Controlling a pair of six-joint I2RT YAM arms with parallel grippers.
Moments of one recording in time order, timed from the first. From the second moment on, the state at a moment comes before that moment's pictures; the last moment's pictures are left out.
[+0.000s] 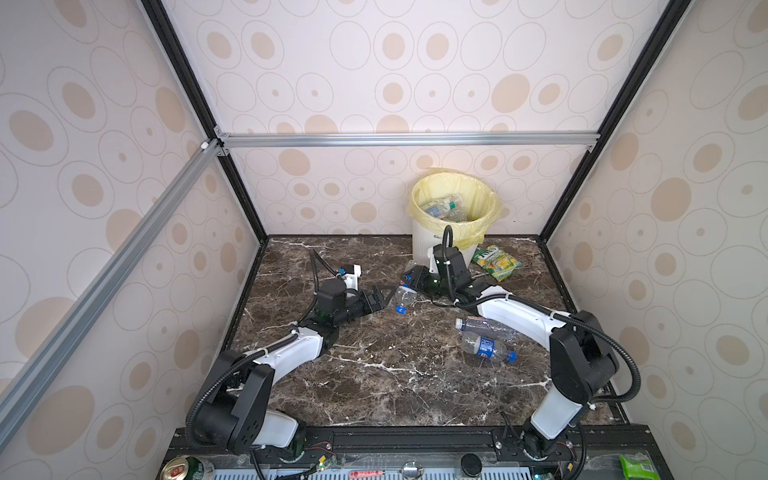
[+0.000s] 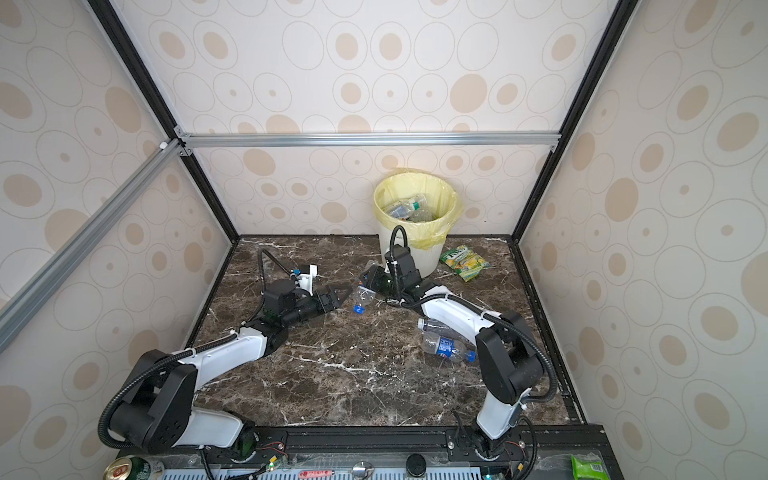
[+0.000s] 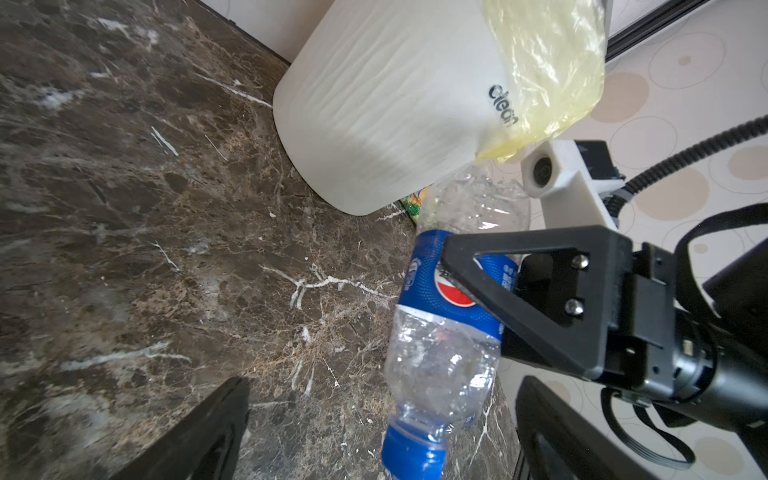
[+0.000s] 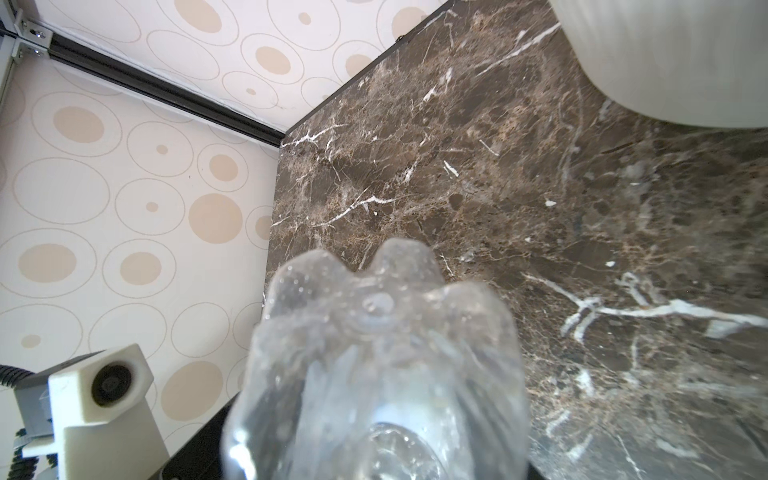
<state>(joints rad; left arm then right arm) -0.39 1.39 0.66 0.40 0.41 -0.79 0.57 1.69 1.23 -0.11 -0.19 0.88</state>
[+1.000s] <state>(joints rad) -0.67 1.67 1.58 0.02 0.20 -0.38 0.28 1.53 2.07 -0.55 0.08 0.48</state>
